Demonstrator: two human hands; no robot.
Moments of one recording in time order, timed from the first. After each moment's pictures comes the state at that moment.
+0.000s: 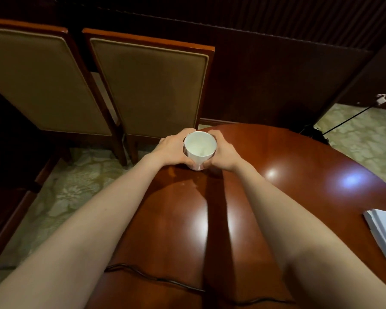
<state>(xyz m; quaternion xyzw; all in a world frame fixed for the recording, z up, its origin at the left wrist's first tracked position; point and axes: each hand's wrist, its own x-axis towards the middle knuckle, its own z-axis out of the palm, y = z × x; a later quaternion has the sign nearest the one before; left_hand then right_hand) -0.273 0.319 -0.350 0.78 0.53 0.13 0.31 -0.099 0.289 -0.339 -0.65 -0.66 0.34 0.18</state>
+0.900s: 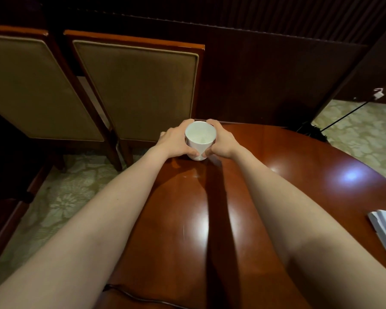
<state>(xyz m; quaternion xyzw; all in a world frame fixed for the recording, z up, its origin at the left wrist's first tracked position) -0.238 0.358 -0.355 0.78 0.54 0.14 0.28 -0.076 0.330 -0.338 -0.66 -0.66 0.32 0.18</state>
